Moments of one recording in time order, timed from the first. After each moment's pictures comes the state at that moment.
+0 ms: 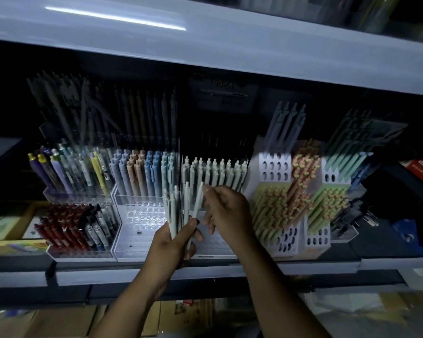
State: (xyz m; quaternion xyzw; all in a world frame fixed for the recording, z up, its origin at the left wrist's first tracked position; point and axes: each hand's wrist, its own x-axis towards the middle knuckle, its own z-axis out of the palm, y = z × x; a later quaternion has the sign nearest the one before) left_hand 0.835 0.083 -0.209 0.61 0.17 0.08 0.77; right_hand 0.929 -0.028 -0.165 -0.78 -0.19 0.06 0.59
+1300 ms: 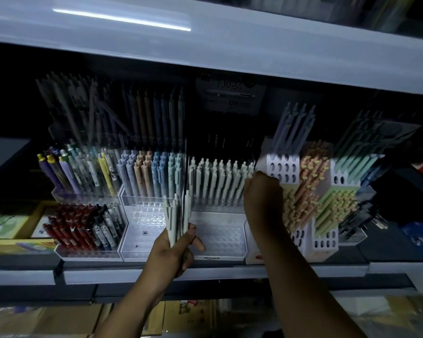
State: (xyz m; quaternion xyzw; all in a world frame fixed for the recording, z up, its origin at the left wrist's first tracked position) left_hand 0.826 0.097 -0.223 0.62 0.18 0.07 0.76; right_hand 0.997 -0.042 -0.163 -0.97 -0.09 -0.18 0.16
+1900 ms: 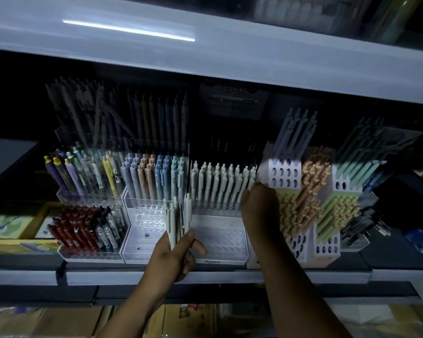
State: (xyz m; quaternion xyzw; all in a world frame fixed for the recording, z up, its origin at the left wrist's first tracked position) left_hand 0.821 0.095 -0.219 0.62 0.17 0.07 0.77; right_hand 0.989 -0.038 -0.174 -0.96 -0.06 -0.14 0.22
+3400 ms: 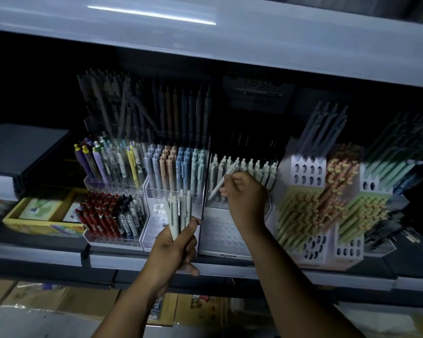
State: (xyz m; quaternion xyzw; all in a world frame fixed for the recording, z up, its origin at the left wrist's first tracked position) left_hand 0.807 0.118 -0.227 0.54 0.22 0.08 0.81; right_hand 0.969 0.019 -0.198 -0.78 -0.20 -0.12 0.58
